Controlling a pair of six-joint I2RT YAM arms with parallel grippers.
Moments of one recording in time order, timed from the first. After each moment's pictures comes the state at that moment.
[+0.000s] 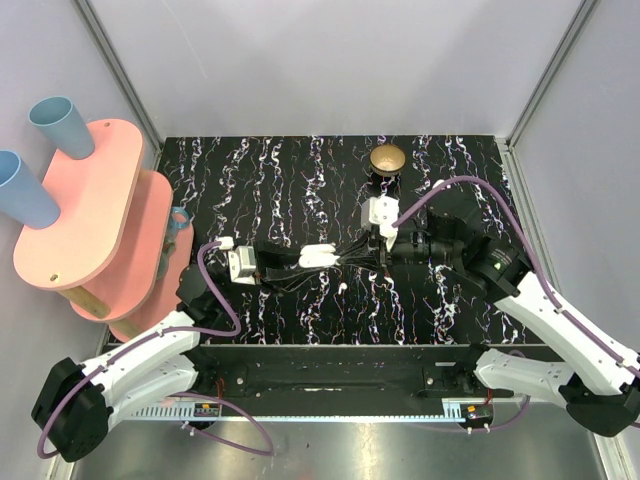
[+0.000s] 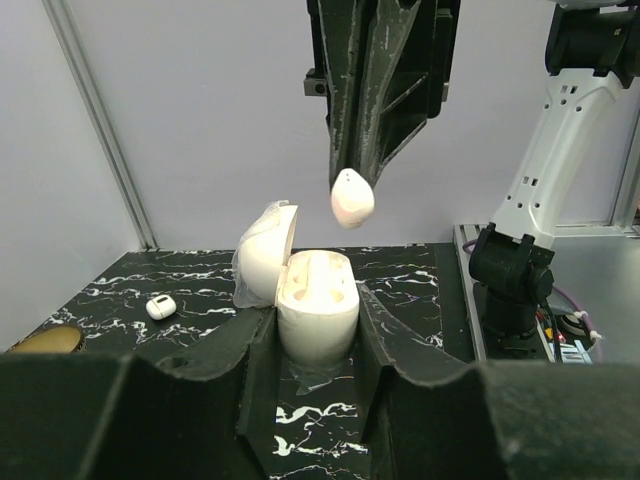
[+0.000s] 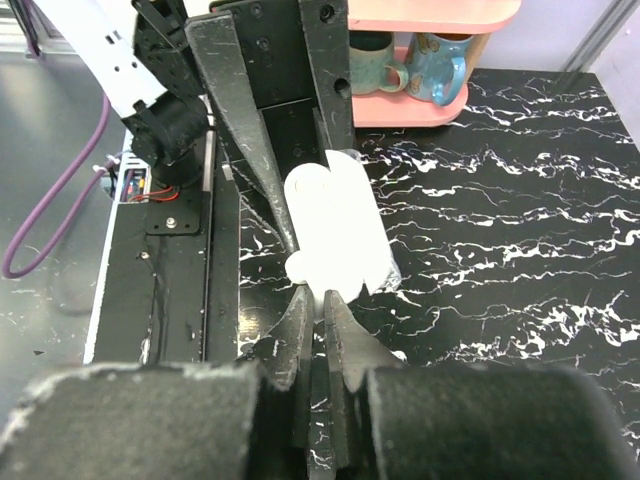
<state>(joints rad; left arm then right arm) -0.68 0.85 0.39 0.96 0.69 -0.18 0.81 1.01 1.21 -0.44 -0.64 -0.28</state>
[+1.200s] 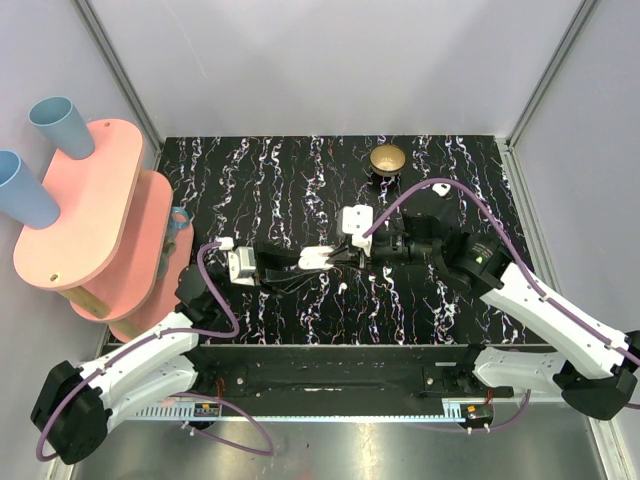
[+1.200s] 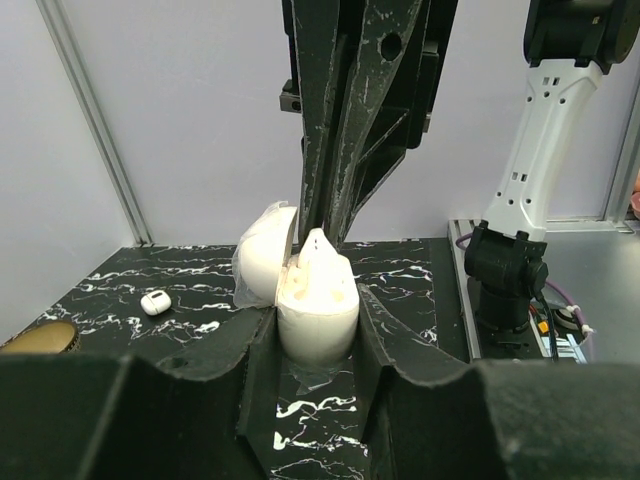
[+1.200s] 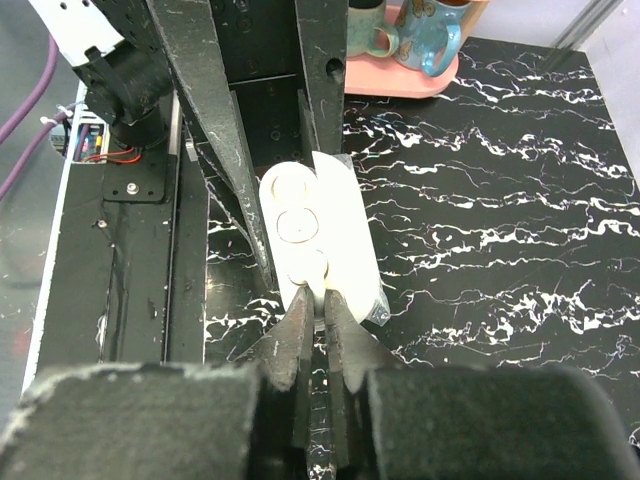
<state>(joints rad) -0.68 0.83 0.39 0.93 0.71 -0.19 0.90 1.11 1.28 -0.51 -0.50 -0.40</state>
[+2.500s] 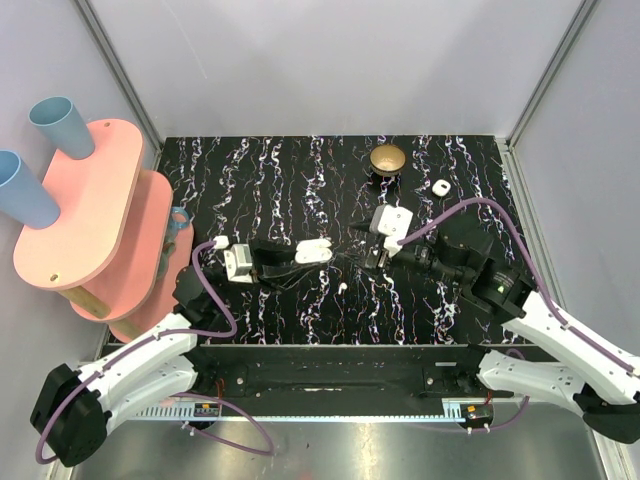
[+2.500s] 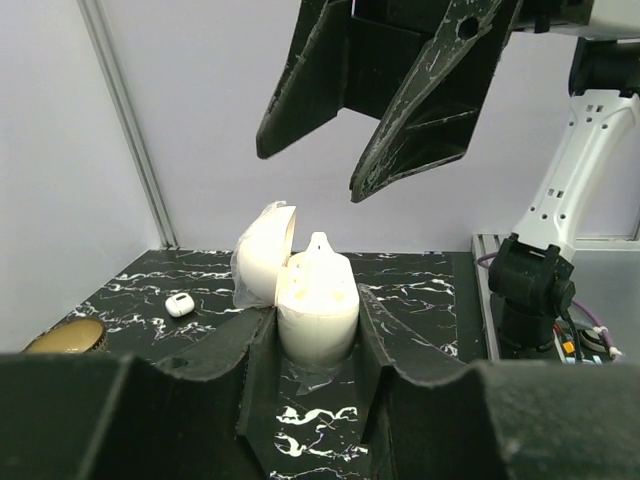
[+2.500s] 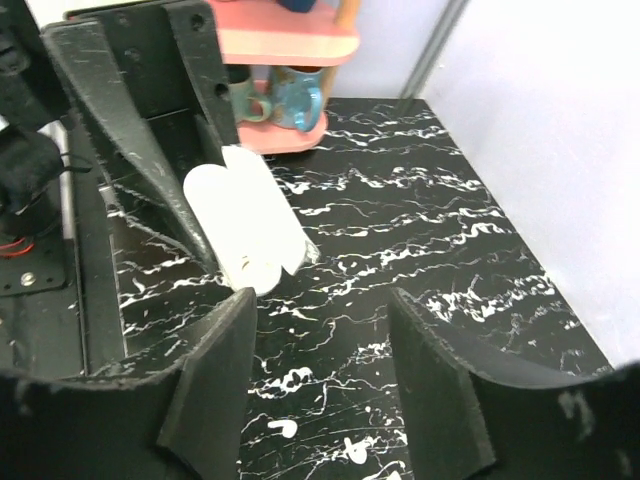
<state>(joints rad) -0.67 0.82 0.39 0.93 0.66 -0.18 0.92 0.91 1.08 -0.25 -0.28 -0.33</state>
